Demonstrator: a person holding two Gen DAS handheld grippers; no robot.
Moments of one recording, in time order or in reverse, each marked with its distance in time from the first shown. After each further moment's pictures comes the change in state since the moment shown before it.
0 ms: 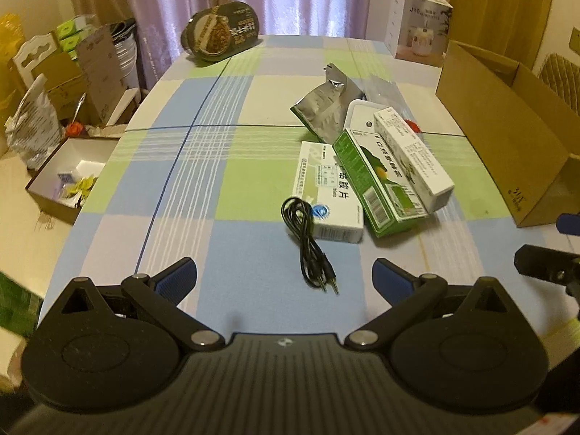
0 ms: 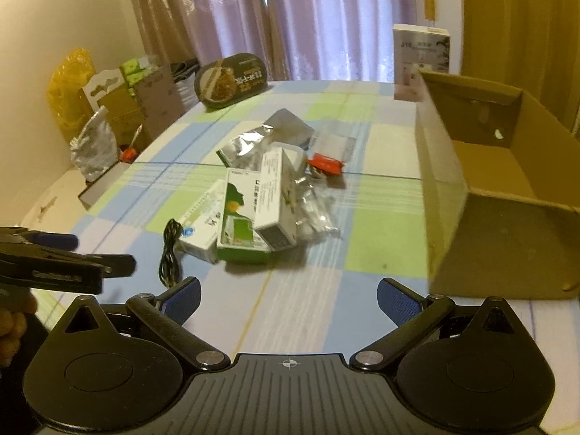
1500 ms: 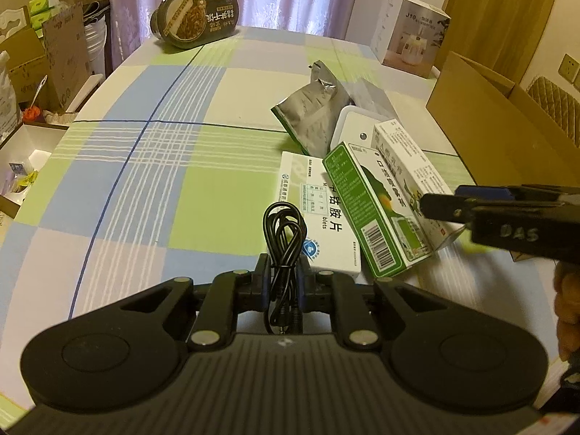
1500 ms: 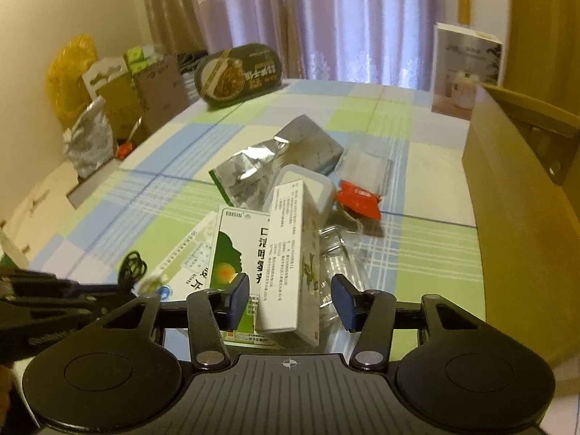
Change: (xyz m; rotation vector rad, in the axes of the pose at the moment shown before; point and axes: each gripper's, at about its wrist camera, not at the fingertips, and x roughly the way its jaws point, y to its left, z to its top) left arm 0.059 0.014 0.019 -0.090 -0.006 -0.146; right arm 0.109 0.013 0.051 -0.089 0.010 0.008
